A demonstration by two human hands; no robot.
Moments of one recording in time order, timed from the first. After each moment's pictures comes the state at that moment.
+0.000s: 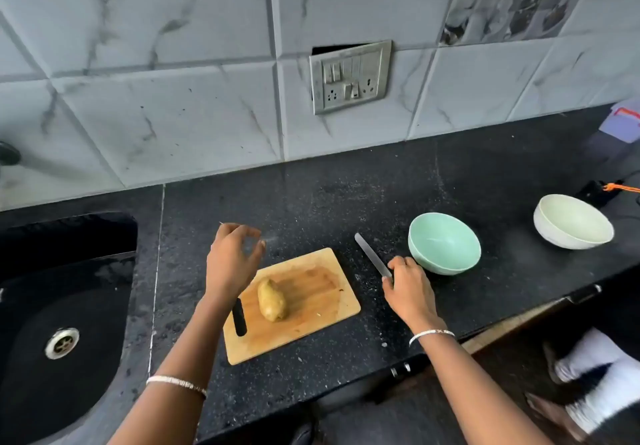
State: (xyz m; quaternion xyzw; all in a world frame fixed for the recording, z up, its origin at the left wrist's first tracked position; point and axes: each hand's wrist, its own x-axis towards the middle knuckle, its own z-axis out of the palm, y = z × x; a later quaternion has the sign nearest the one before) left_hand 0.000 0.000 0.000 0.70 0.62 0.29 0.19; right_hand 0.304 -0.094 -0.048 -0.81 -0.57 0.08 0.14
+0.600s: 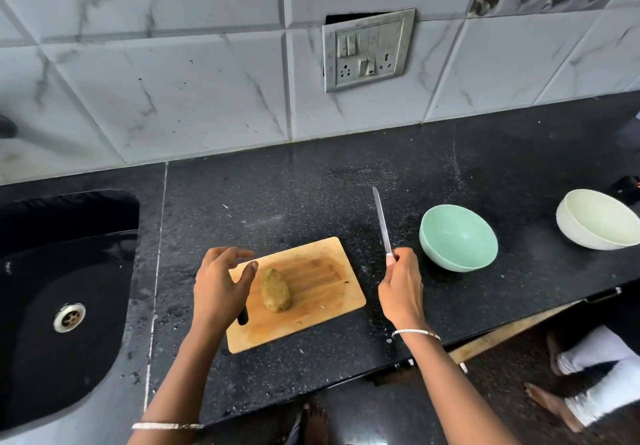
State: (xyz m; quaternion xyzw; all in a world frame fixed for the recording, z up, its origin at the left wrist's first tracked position) left_hand -0.019 -0.043 -0.024 0.65 0.66 0.30 0.23; right_hand 0.272 -0.088 -0.055 -0.79 -0.49 0.11 0.34
